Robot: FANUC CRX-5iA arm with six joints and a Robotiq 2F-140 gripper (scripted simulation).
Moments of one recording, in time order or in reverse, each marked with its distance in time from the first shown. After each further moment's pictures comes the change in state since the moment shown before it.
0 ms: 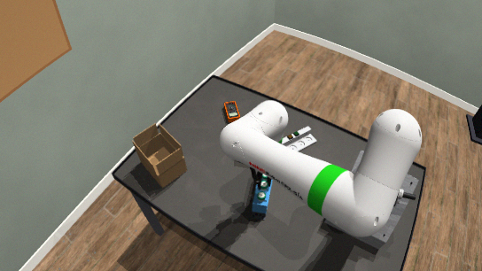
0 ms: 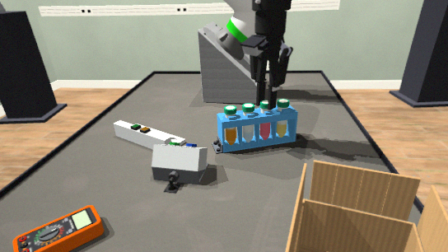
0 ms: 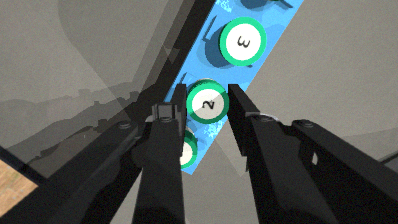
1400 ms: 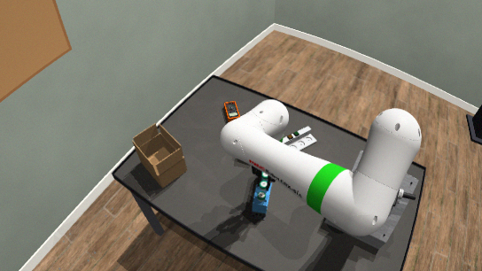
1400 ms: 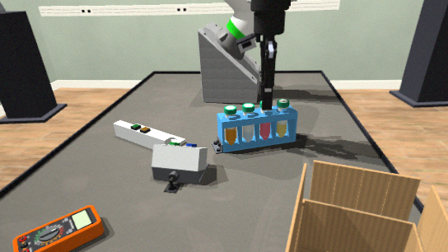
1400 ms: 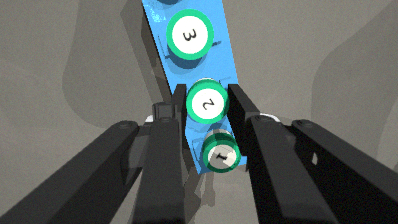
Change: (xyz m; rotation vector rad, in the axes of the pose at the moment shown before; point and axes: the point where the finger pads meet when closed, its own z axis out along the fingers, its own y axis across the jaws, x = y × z) arm 0.000 0.000 0.000 0.007 -0.013 0.762
